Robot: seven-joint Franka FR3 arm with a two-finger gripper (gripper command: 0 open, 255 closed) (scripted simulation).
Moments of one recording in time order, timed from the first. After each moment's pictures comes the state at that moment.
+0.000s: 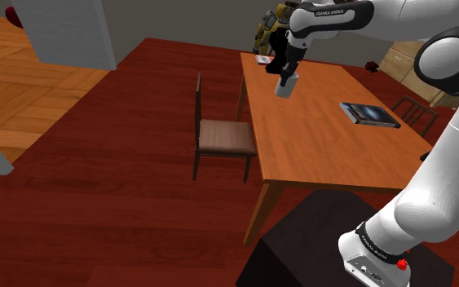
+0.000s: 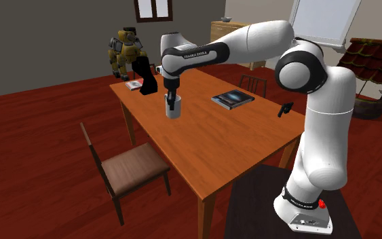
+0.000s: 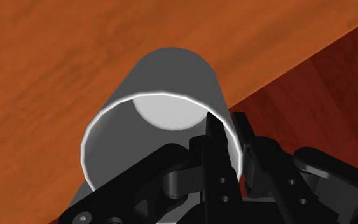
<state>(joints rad) -0.09 0.22 -0.21 -1.64 0.05 1.91 -0.52</state>
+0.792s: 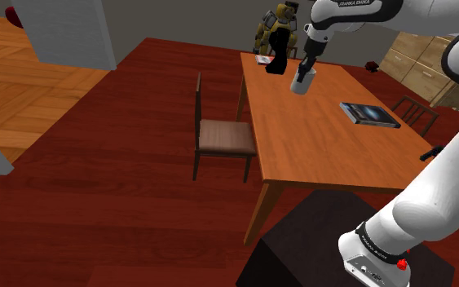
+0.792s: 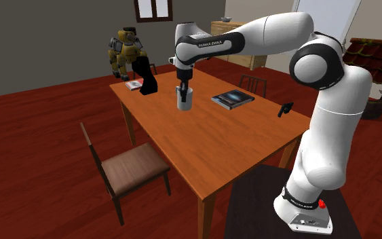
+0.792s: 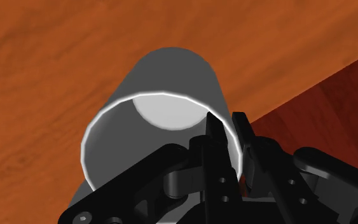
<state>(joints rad) -0.13 0.10 -0.25 -1.72 0.03 1.87 -0.60</state>
